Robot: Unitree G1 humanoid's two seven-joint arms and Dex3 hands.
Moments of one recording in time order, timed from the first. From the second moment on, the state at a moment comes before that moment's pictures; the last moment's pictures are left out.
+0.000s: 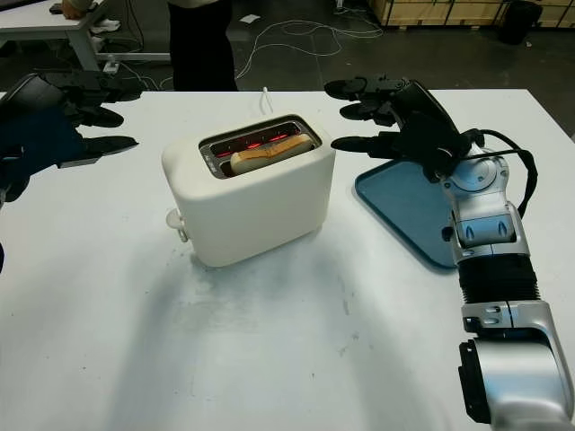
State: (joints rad) left arm -0.50 0.69 0.01 -0.45 0.21 0.72 -0.42; right arm -0.70 -0.50 0.01 0.37 -0.06 -0.06 0.47
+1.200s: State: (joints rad) left arm -0.49 0.67 0.01 -0.45 0.21 0.72 -0.42; right arm -0.69 -0.50 0.01 0.36 -0.06 -0.05 0.47
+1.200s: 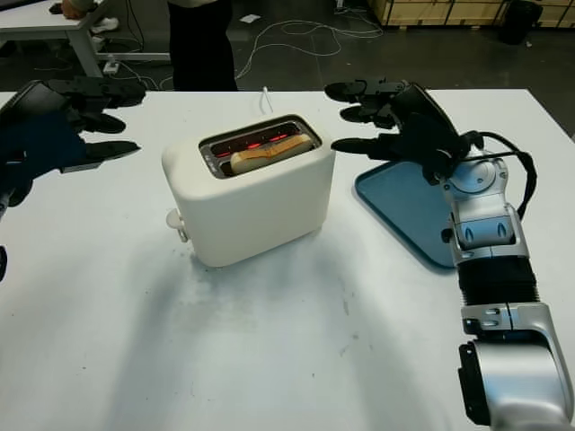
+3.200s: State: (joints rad) left arm -0.48 0.66 0.01 -0.43 0.21 0.70 -0.42; right arm -0.68 -0.50 0.01 0.34 -0.06 -0.04 0.47
